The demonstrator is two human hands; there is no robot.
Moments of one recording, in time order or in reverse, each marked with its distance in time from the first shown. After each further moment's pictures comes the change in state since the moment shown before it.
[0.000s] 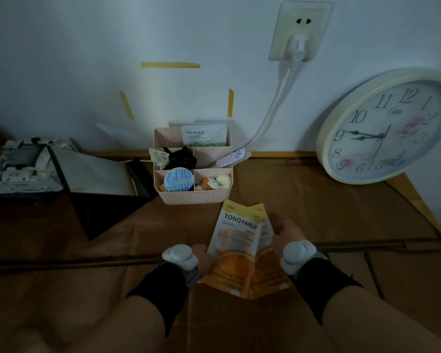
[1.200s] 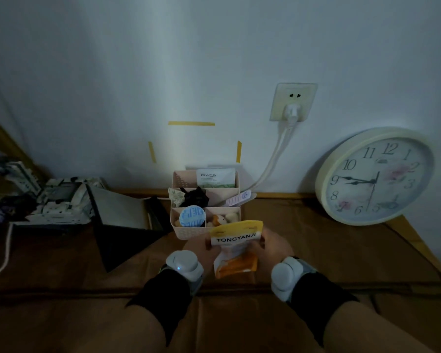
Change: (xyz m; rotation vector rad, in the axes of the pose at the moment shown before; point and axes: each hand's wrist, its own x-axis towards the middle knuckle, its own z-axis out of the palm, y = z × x) left_hand -0.047 0.047 -0.062 0.006 0.383 0.395; right_hand -0.051 -0.066 -0.032 0.045 0.110 -0.403
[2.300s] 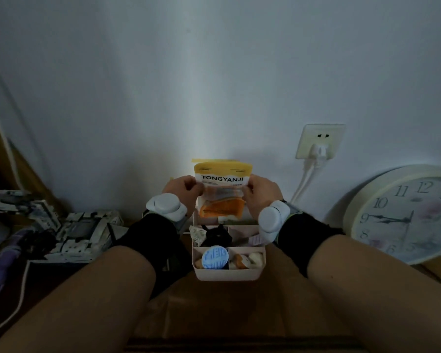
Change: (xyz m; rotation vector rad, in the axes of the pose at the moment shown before) left_hand 0.097 0.049 -0.167 -0.136 0.408 0.127; right_hand 0.097 -0.155 -0.071 -0.115 0.306 -0.293
